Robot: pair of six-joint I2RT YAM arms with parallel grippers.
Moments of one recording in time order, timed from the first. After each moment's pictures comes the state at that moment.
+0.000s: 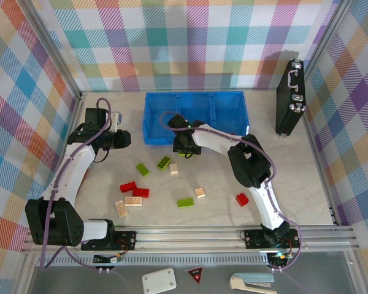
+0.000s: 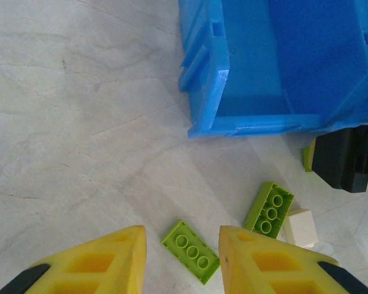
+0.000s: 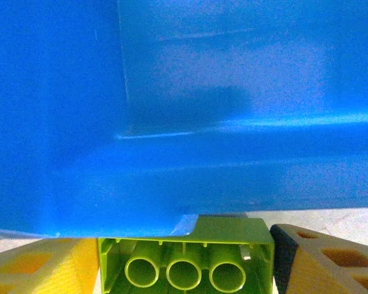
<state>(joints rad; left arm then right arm) -0.03 1.30 1.12 -0.74 0.22 -0.10 0.76 2.21 1.75 -0.78 0.17 0.79</state>
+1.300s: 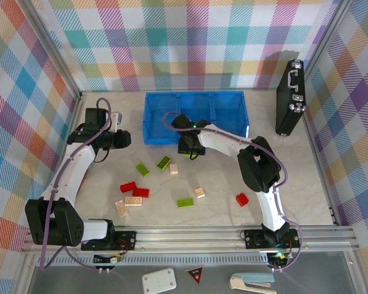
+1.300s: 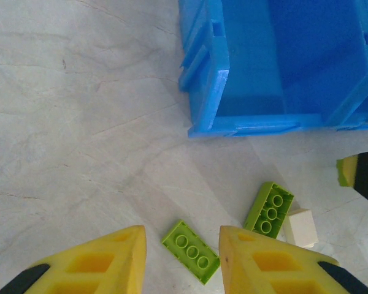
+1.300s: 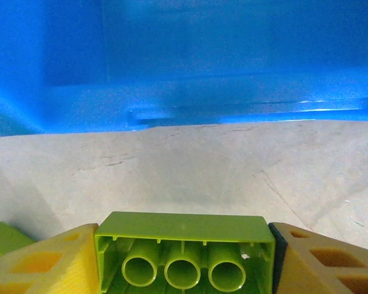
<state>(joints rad) -0.03 1.30 1.12 -0.74 0.22 -0.10 0.77 2.07 1.65 -0.83 0.18 0.75</state>
